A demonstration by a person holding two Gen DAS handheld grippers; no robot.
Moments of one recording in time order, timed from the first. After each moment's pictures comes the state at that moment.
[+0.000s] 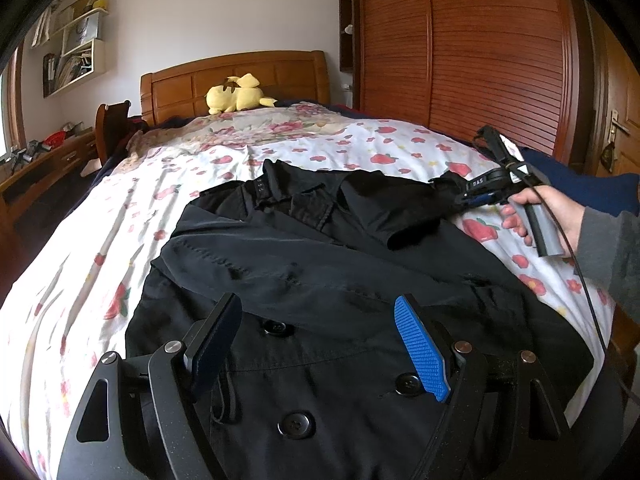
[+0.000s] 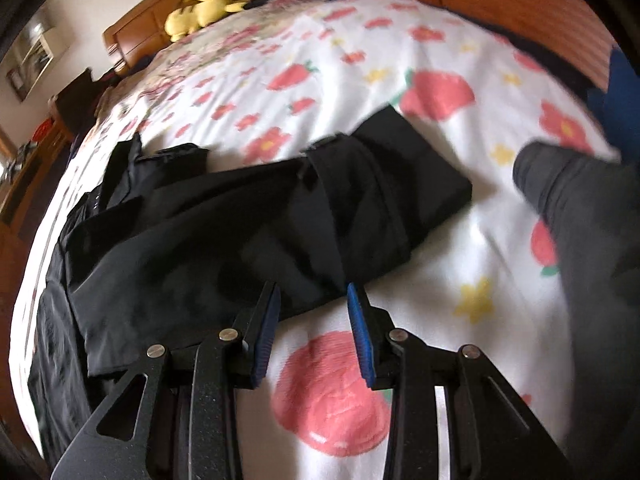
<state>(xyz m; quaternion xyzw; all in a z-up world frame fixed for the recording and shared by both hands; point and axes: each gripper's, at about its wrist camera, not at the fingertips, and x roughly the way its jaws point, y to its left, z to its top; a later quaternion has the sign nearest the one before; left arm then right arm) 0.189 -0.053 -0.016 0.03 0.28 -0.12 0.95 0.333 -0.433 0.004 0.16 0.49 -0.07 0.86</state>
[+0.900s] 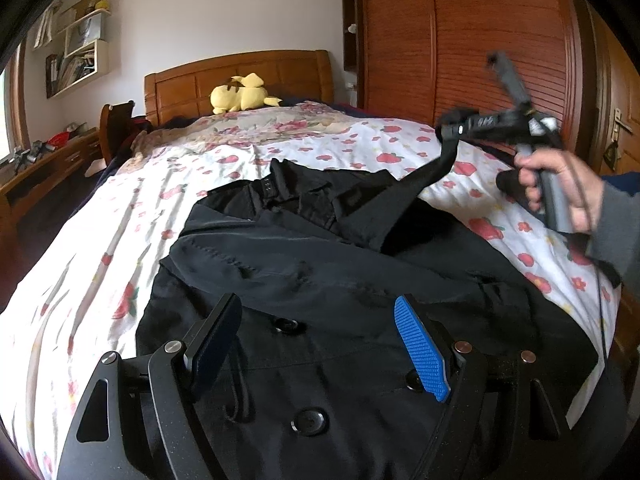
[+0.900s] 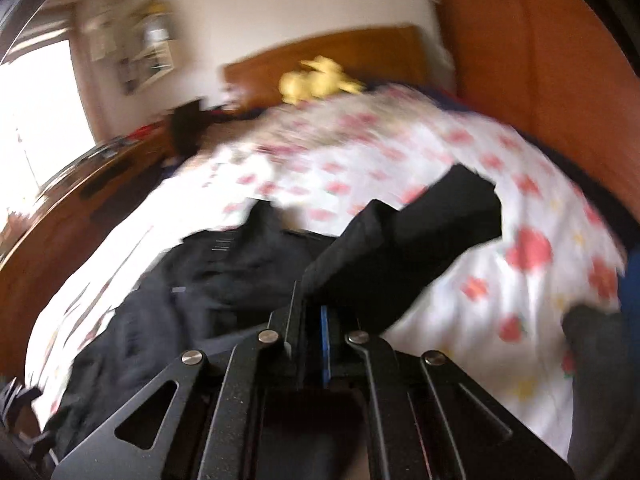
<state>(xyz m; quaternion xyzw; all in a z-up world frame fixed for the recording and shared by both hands) 0.185 -0.047 -0.014 0.03 0.28 -0.10 0.95 0.304 -0.333 0.119 0.06 0.32 0.10 0.94</state>
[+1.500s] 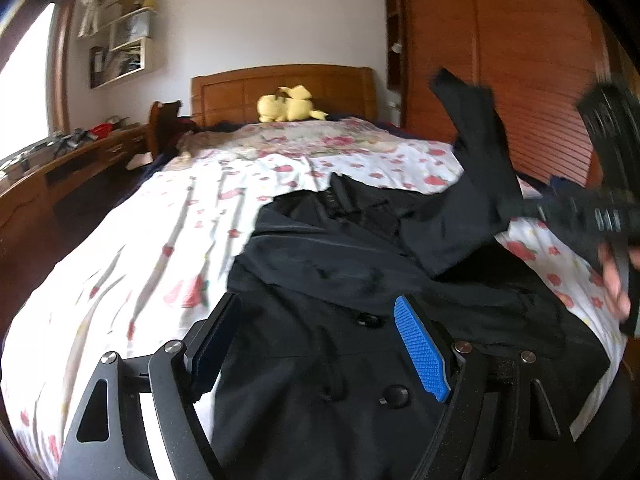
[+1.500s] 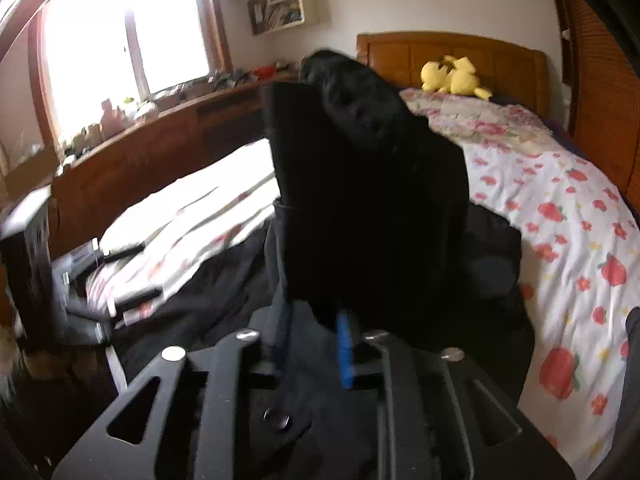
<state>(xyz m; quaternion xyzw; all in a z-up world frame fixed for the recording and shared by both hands) 0.151 0.013 -0.002 0.01 0.26 -0.04 0.97 0.189 -0.163 0.102 -0.04 0.35 0.26 0.90</state>
